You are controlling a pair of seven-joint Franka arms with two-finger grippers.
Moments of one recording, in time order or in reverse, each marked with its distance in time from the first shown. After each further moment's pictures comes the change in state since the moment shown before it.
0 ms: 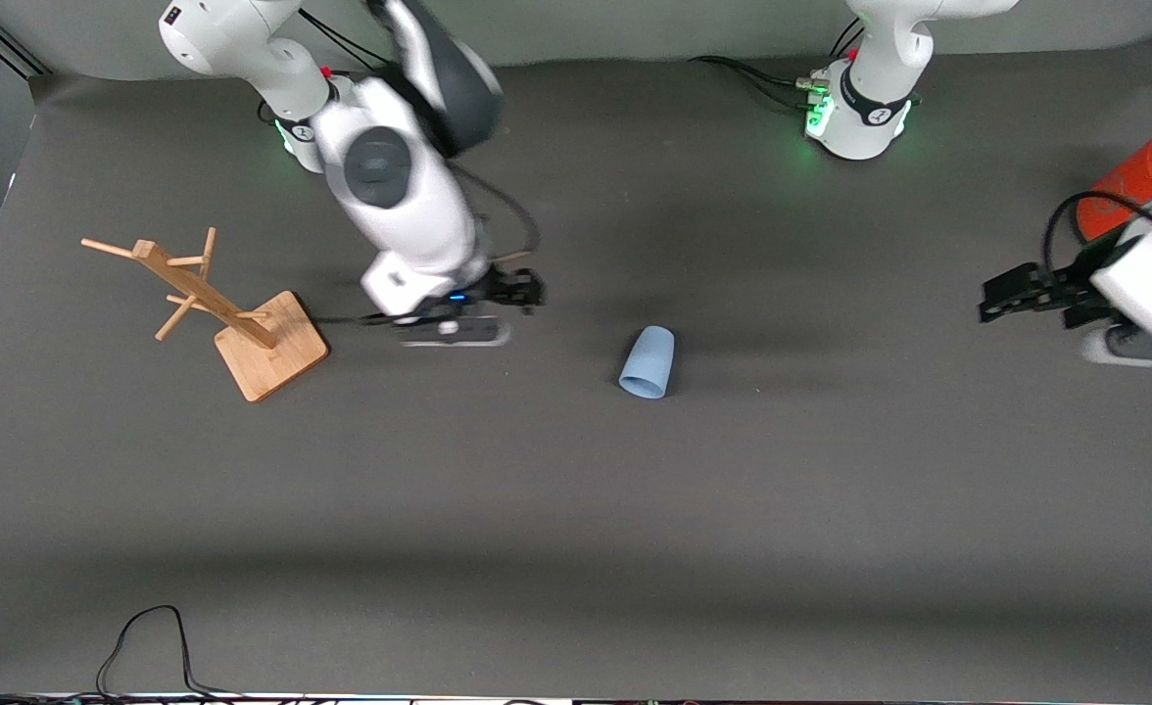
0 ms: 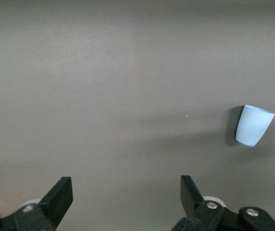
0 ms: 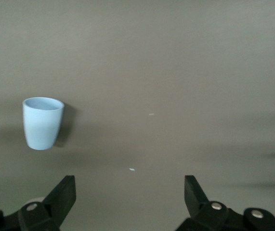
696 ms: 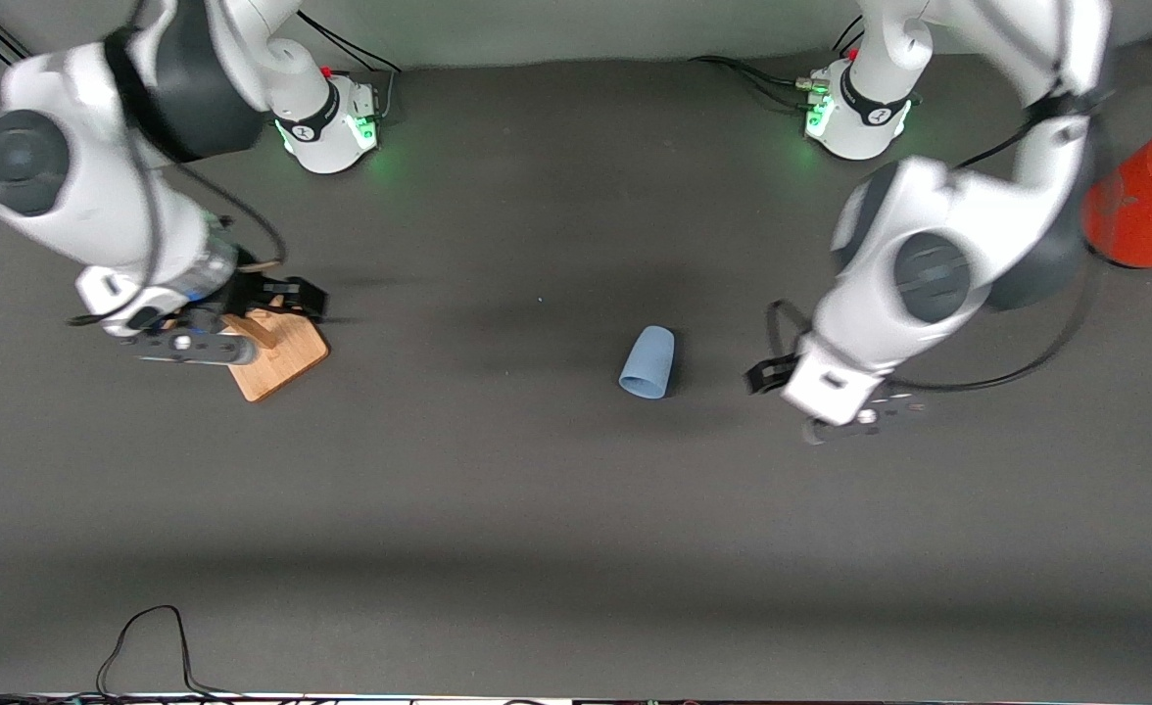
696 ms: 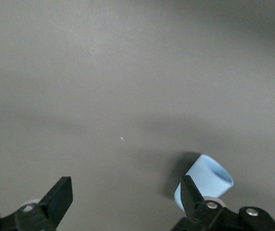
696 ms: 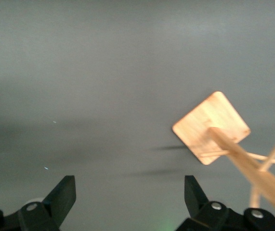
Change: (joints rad) left arm -0.333 0.314 -0.012 0.037 0.069 0.226 -0.741; right arm -0.005 -0.139 -0.308 0.002 -0.147 -0.238 -0.239
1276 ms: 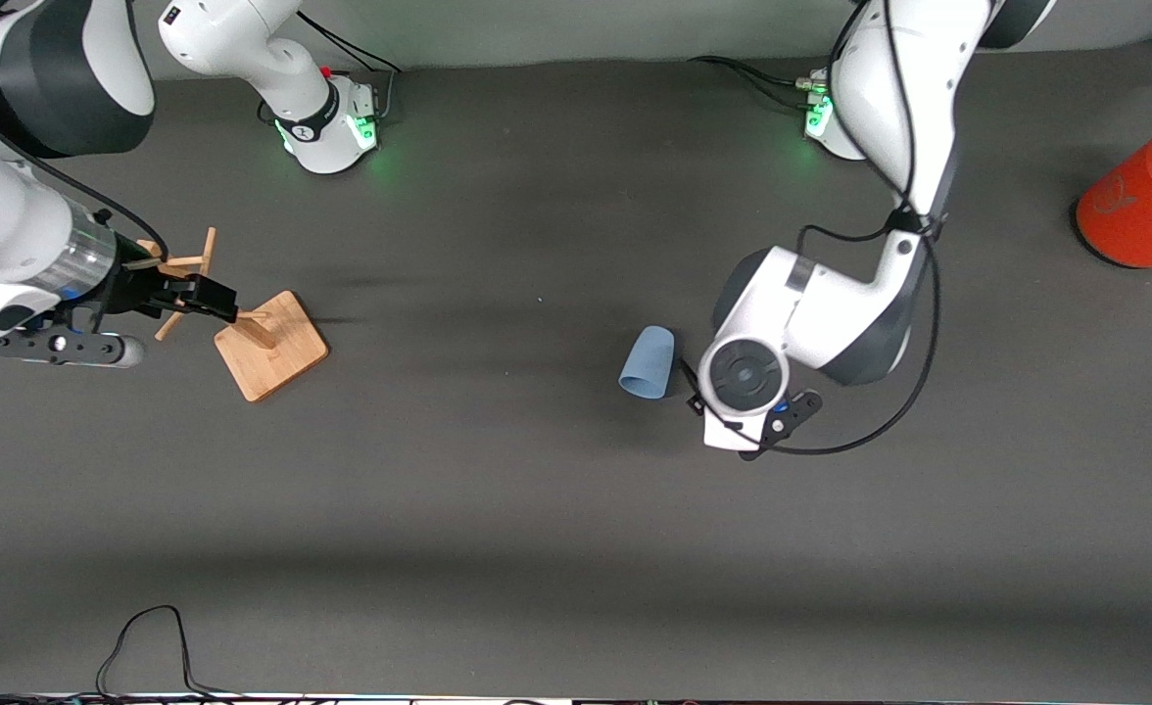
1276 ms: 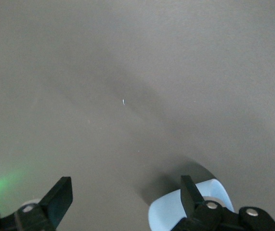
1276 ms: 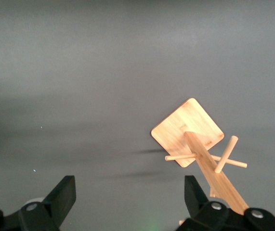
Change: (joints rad) left arm -0.082 0.304 -0.006 0.296 -0.013 -0.277 -0.495; right arm -0.001 -0.008 -0.101 0.059 -0.001 -0.037 -0.074
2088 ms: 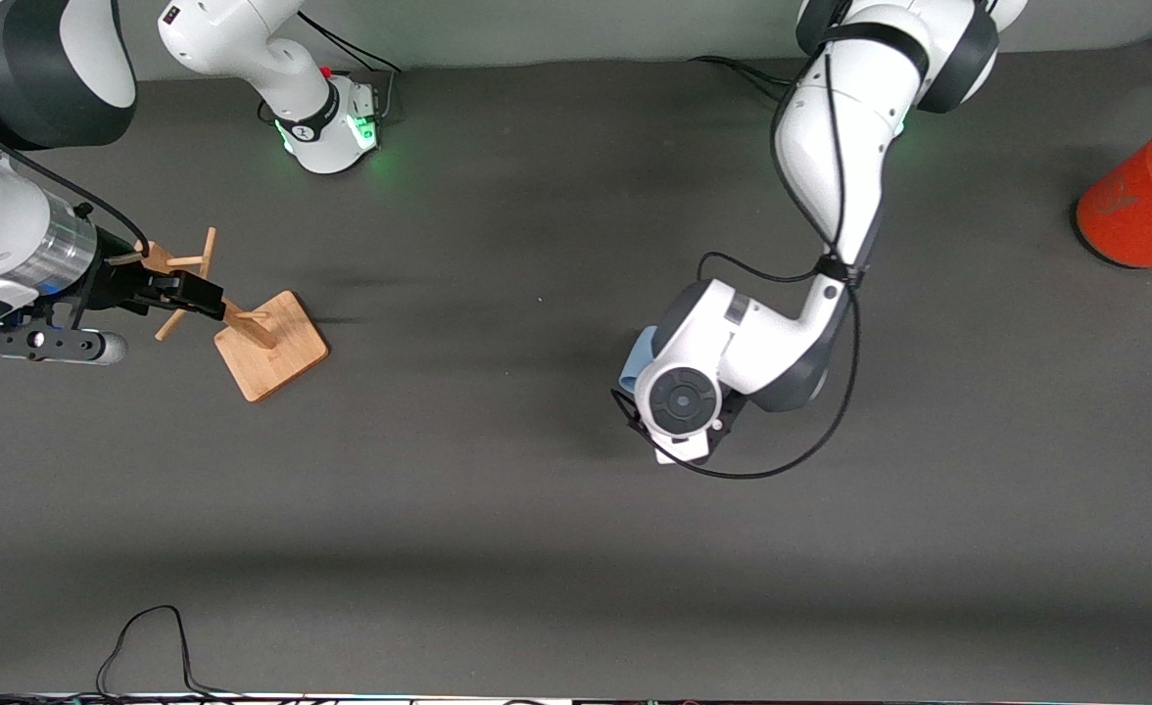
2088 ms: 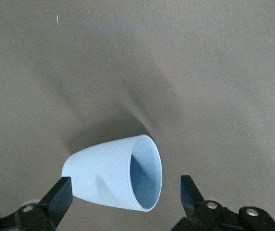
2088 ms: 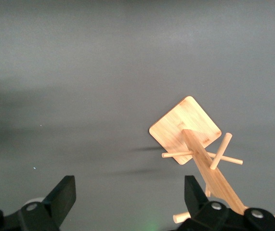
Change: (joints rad) left arm -0.060 0.162 -0.034 0.130 -0.118 0.128 -0.244; right arm -0.112 -0.009 0.105 0.012 0.000 -0.029 -0.014
